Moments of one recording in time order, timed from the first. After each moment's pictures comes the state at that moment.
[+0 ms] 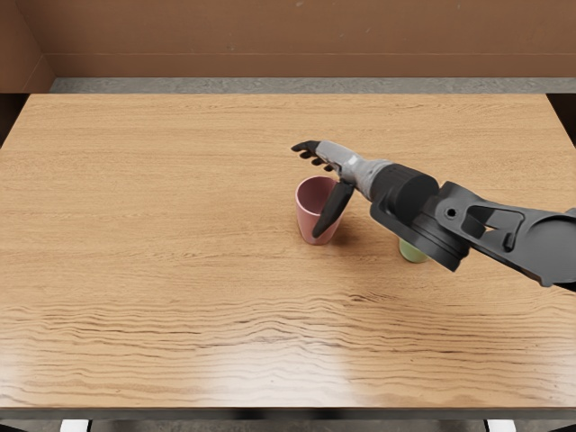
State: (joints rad) left arm -0.02 0.00 -0.03 -0.35 0.22 0.26 0.24; right arm 1.02 -0.40 0.32 1.53 -0.95 -0.25 -0.61
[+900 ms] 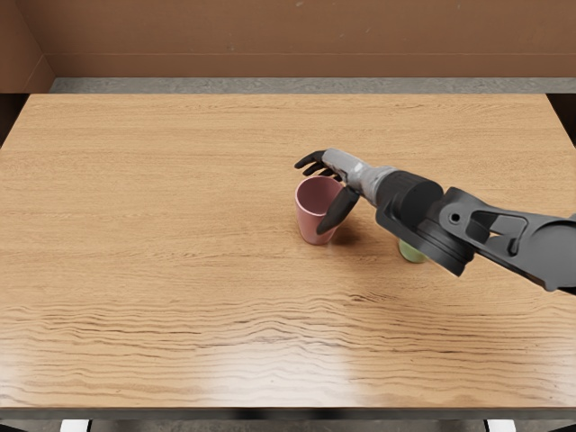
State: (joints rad) left arm -0.02 0.00 -0.03 -0.35 0.22 0.26 0.24; right arm 1.01 -0.41 0.31 1.53 -0.95 -0.24 -0.61
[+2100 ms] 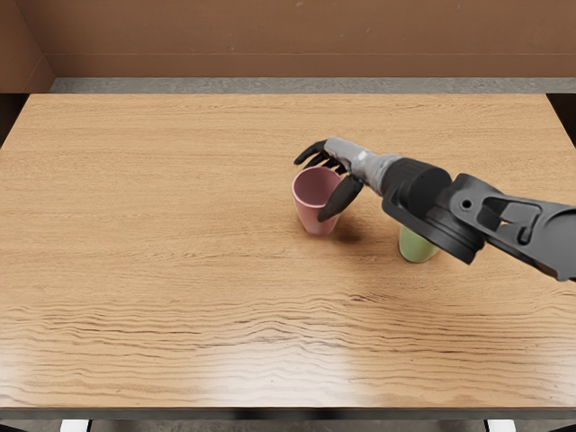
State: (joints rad) left arm -0.02 0.00 -0.03 -0.35 0.22 0.26 0.24; right arm 1.03 -0.44 0.34 1.54 -0.94 -0.20 -0.61
